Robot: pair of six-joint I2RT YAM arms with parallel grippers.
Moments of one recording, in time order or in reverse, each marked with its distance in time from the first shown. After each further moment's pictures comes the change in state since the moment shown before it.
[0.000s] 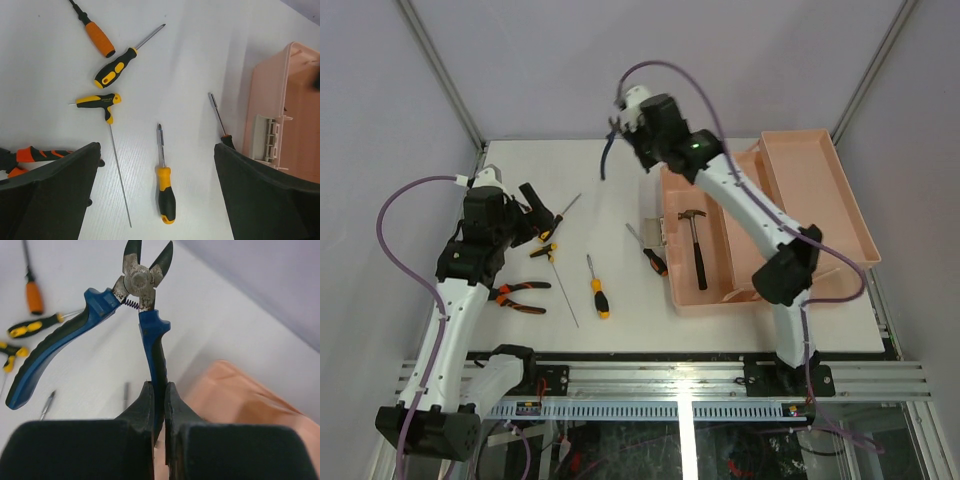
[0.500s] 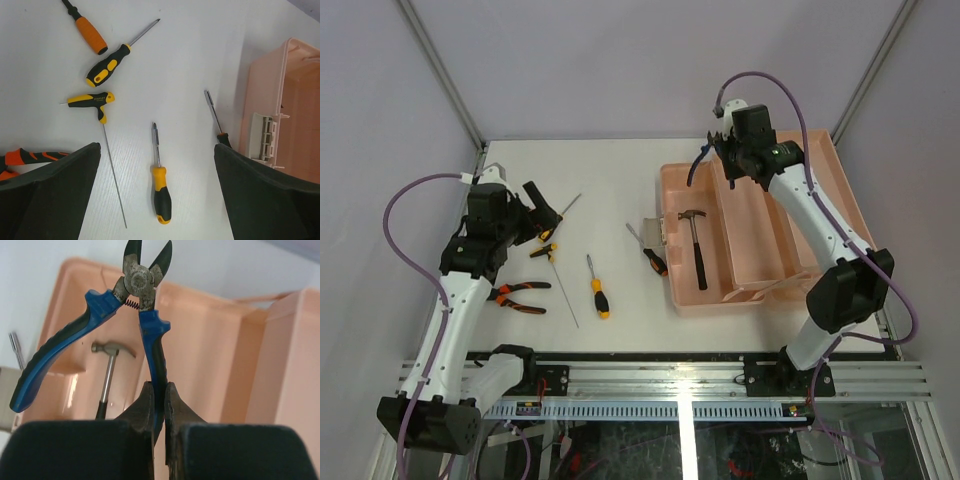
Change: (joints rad) left arm 0.000 0.035 0.000 0.021 0.030 -0.014; right arm -0.396 -0.443 -0.512 0.009 0.042 0.017
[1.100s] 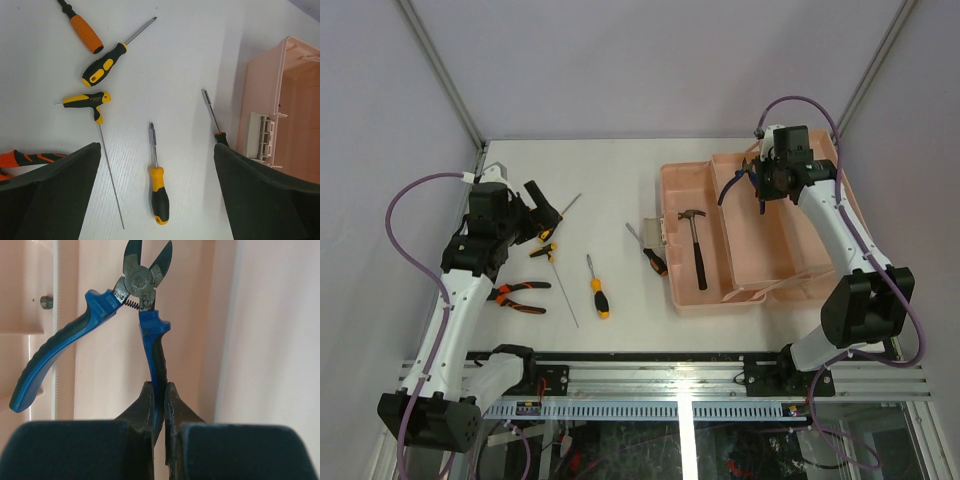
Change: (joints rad) left arm 0.000 0.018 -0.002 0.016 0.016 -0.005; right arm -0.210 -0.136 -0.280 -0.024 -0.123 0.013
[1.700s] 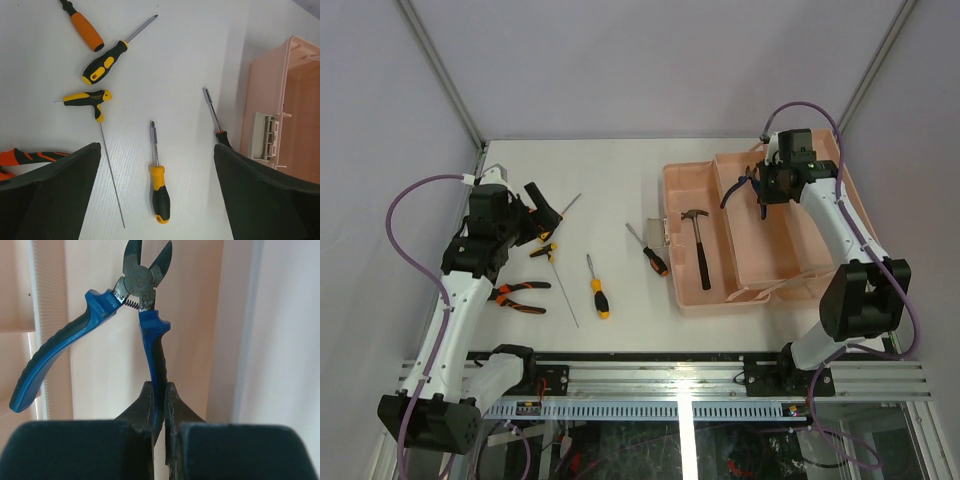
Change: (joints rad) left arm 0.000 -0.009 -0.015 0.000 0.001 -0.002; right arm -0.050 0.032 -0.034 -0.001 -0.068 0.031
